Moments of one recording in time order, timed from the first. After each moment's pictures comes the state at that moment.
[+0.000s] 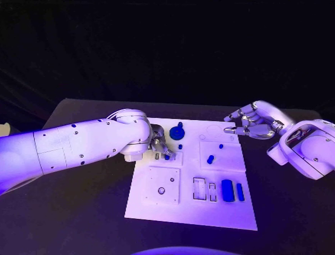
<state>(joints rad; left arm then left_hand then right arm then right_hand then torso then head) 1.27 -0.67 -0.05 1.47 -1.09 0.17 -0.70 1.00 -0.16 0.38 0.29 0.10 0.97 0.01 0.68 0.79 1.43 -0.06 1.33 1.29 1.47 -0.11 1.57 1.31 0.04 1.47 0.00 1.52 1.31 1.21 -0.96 0.00 1.60 -1.09 -0.35 0.09 1.36 -0.09 0.03 0.17 0.18 1.05 0.13 0.08 0.08 1.37 0.04 1.05 1.22 1.47 -0.03 1.51 1.31 0.05 1.46 0.07 1.45 1.31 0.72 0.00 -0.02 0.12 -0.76</state>
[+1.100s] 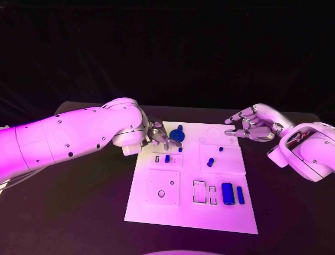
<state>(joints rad) 1.31 -0.72 0.02 1.52 -0.95 0.14 -0.70 1.00 -0.13 0.11 0.29 0.11 0.90 0.04 0.60 0.74 1.35 -0.02 1.21 1.16 1.47 -0.09 1.57 1.31 0.03 1.46 0.02 1.47 1.31 1.21 -0.95 0.00 1.57 -1.09 -0.35 0.09 1.36 -0.09 0.03 0.18 0.18 1.05 0.13 0.08 0.08 1.37 0.04 1.05 1.22 1.47 -0.03 1.51 1.31 0.05 1.46 0.07 1.45 1.31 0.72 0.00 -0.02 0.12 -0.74</state>
